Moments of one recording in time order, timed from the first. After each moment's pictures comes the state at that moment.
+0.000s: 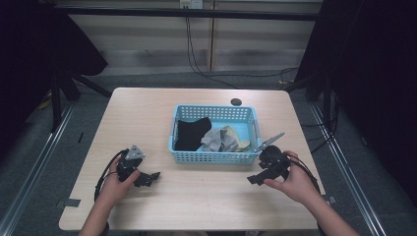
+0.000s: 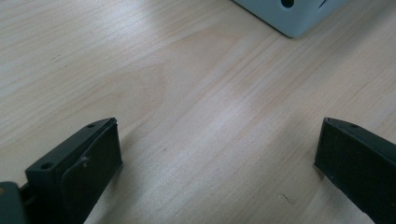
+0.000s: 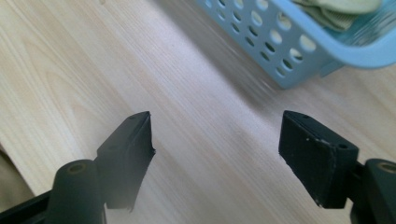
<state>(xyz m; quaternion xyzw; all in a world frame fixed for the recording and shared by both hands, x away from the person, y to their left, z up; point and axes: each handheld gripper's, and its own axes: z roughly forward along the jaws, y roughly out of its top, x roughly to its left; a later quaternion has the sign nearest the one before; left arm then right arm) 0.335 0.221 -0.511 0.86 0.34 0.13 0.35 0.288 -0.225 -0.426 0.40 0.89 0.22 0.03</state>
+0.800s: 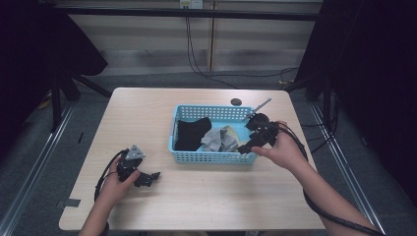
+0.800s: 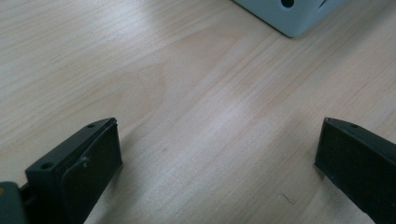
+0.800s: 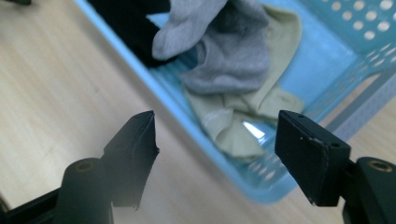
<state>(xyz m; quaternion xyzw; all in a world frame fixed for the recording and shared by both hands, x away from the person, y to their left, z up) 0.335 0.221 -0.511 0.86 0.34 0.13 0.35 0.353 -0.191 -0.370 0.40 0.89 0.21 0.07</state>
